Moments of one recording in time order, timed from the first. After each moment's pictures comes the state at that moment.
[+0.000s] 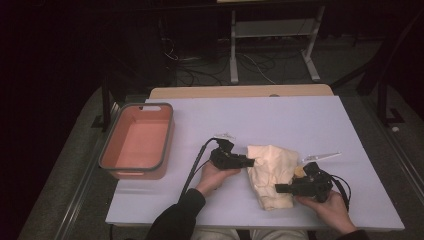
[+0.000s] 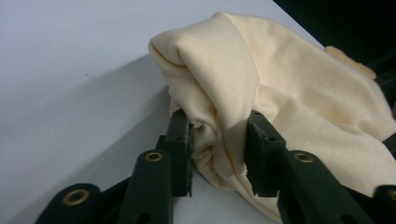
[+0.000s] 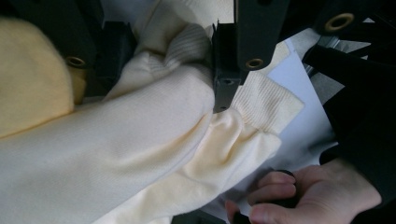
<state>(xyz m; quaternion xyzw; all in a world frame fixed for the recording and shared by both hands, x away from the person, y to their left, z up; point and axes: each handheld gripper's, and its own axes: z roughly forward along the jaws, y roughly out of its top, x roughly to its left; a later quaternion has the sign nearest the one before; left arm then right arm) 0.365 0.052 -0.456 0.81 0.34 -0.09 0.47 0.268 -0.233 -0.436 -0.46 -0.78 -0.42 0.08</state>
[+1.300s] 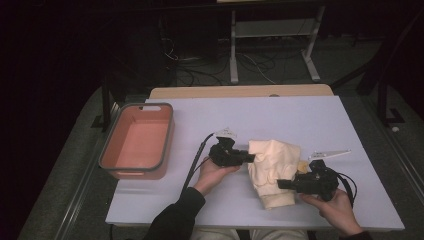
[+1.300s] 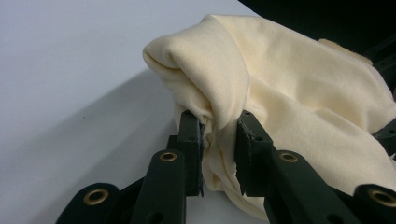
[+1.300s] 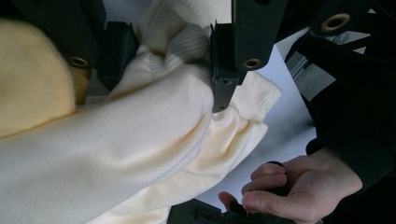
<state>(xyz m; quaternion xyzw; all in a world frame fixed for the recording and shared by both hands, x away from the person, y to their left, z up) 0.357 0.053 -0.425 0.81 0.31 -0.05 0.49 0.262 -0.237 -0.414 -0.44 -0.77 -0.45 0.06</state>
